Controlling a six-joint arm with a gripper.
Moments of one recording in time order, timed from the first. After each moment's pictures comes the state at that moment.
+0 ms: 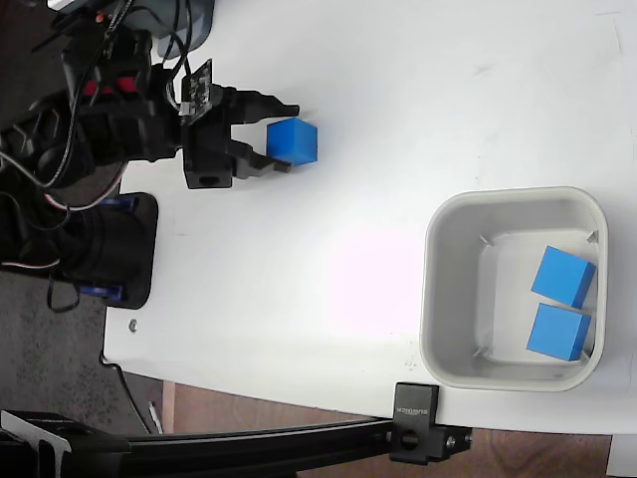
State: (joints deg) arm -36.5 117.0 152.1 16.5 21.2 26.7
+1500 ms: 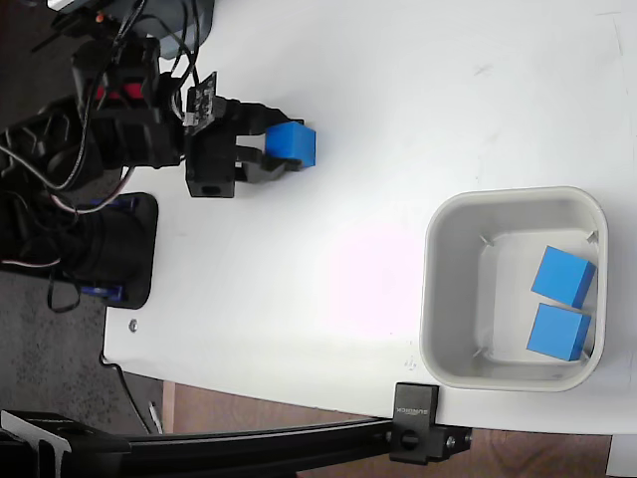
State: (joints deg) arm -38.1 114.0 153.7 14.2 26.6 27.5
